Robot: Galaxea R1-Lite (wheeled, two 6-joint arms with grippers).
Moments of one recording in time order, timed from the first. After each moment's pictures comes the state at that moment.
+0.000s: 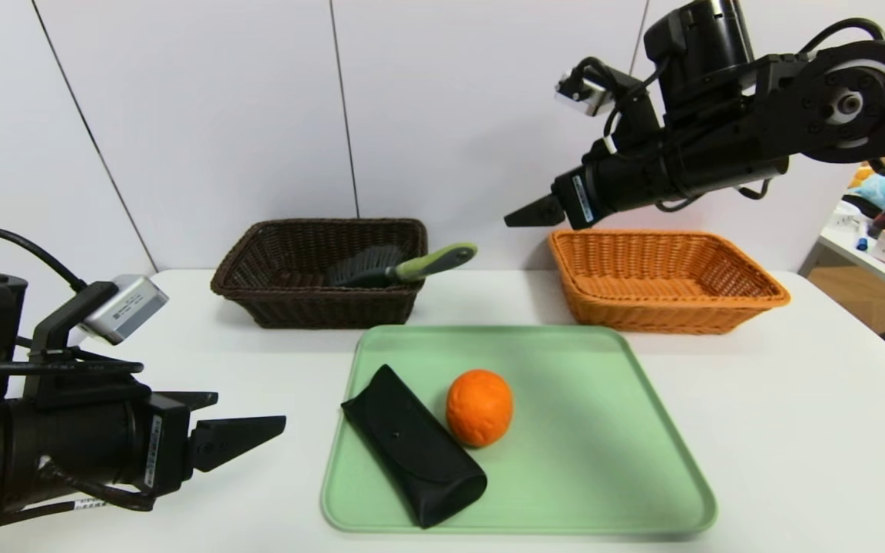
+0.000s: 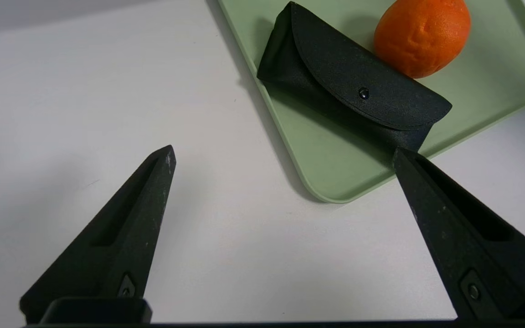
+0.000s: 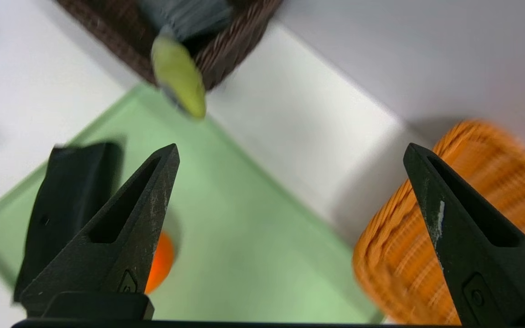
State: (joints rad) left arm -0.33 1.21 -0.63 -0.03 -0.26 -0.16; right arm 0.43 1.93 -1.88 0.50 0.22 -0.23
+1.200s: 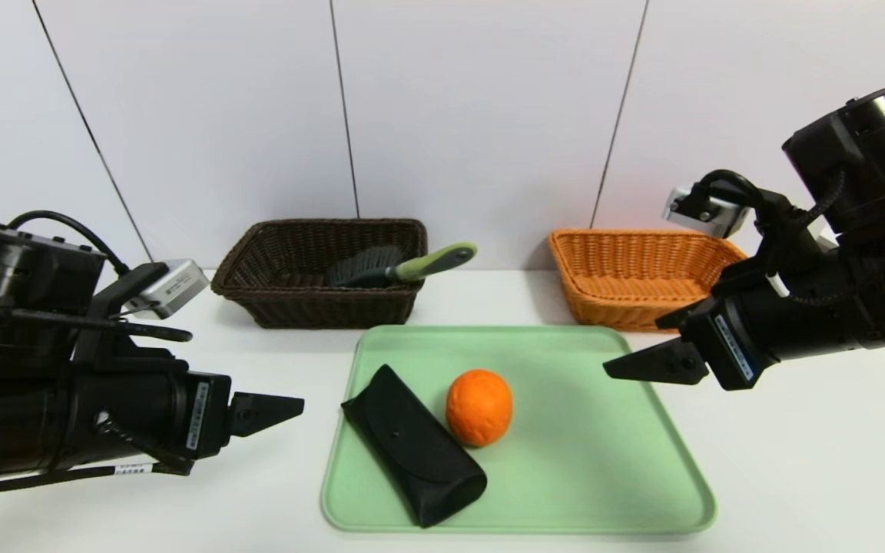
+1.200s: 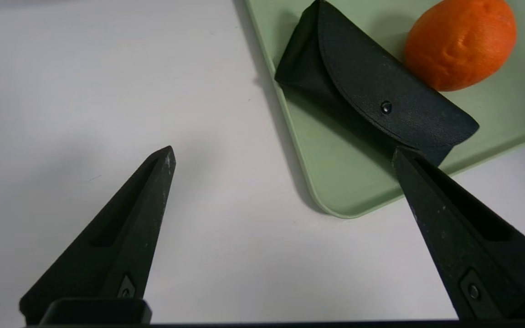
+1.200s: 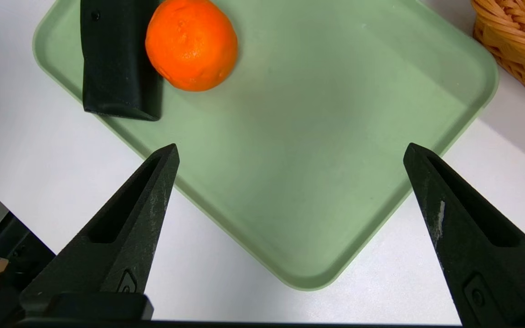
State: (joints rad) left arm -0.41 1.33 -0.80 0.13 -0.10 -0.25; right arm 0.44 1.52 -1.26 0.54 0.22 -0.15
